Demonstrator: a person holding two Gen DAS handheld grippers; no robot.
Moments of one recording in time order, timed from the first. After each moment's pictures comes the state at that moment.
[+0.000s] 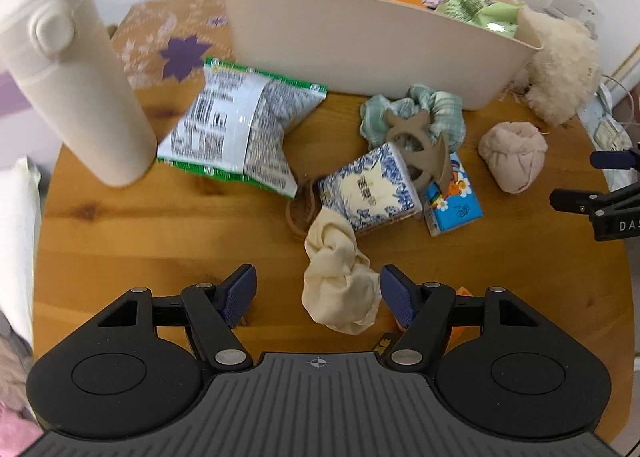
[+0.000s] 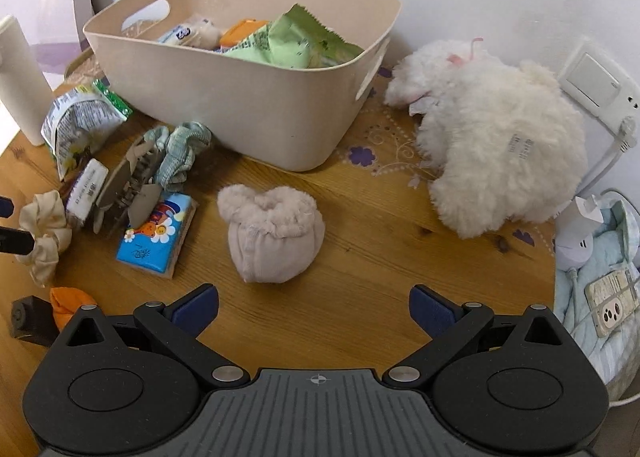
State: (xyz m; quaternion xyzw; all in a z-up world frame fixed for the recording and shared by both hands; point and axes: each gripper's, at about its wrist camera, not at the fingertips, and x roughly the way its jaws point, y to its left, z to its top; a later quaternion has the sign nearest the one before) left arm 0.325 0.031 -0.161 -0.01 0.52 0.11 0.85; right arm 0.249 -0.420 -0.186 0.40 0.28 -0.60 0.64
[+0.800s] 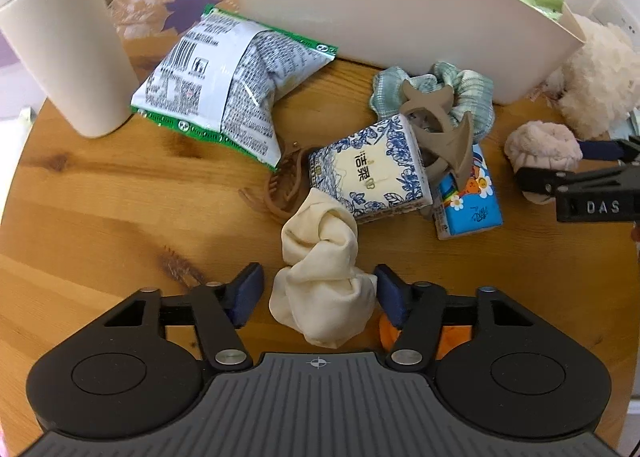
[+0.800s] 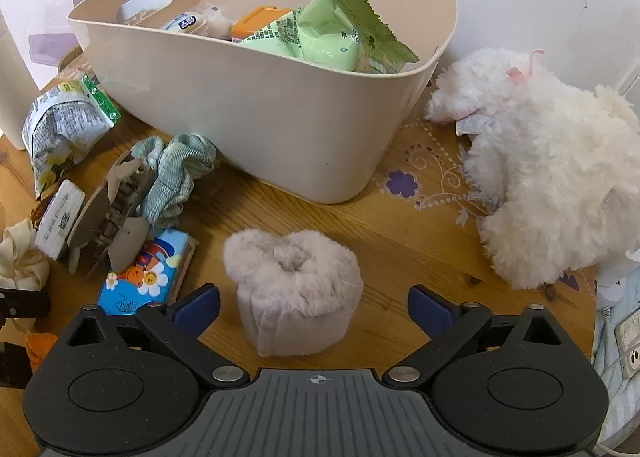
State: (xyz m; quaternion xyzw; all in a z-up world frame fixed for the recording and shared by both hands) left arm 0.339 0.021 -0.197 -0.05 0.53 0.15 0.83; right arm 0.269 -0.469 -0.209 0.40 0.27 -0.60 0.64
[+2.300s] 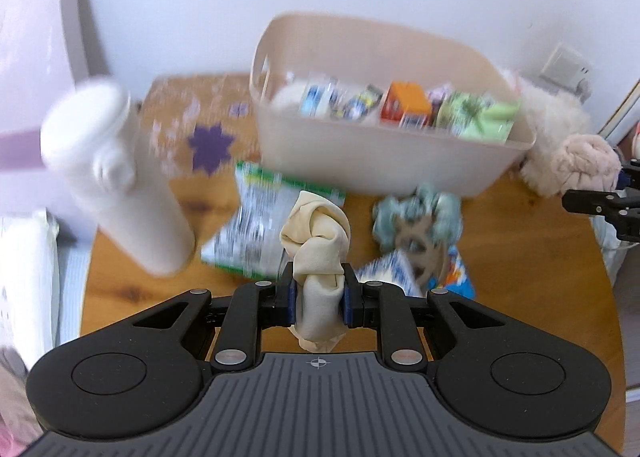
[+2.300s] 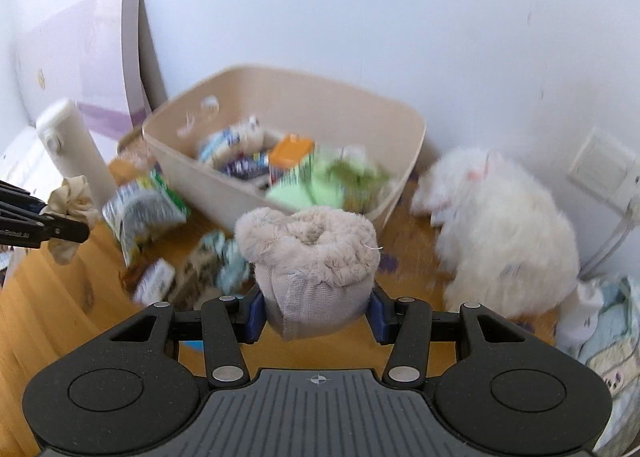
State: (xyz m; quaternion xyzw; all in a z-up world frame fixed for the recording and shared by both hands) left arm 0.337 0.042 -0.088 0.03 0.44 0.09 0.89; right arm 0.234 -0.419 -0.104 0.36 0.17 -0.63 0.67
